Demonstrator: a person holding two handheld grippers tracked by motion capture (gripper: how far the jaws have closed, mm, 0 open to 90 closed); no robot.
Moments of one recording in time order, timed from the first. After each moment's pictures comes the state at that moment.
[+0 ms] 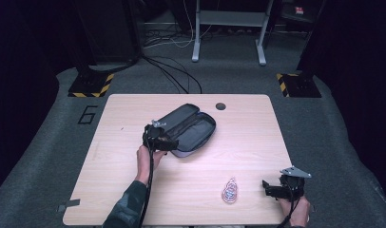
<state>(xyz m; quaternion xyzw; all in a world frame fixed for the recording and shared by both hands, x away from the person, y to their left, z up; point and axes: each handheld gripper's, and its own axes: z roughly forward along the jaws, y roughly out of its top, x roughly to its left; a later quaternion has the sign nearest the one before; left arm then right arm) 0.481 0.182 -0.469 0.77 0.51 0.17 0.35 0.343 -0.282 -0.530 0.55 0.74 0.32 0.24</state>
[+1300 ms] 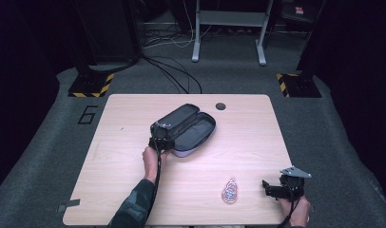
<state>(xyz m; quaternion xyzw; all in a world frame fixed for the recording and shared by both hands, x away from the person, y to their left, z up) 0.492 0.166 -0.494 0.75 0.56 0.19 0.29 0.343 -0.282 -0.530 0.55 0.74 0.32 0.24</state>
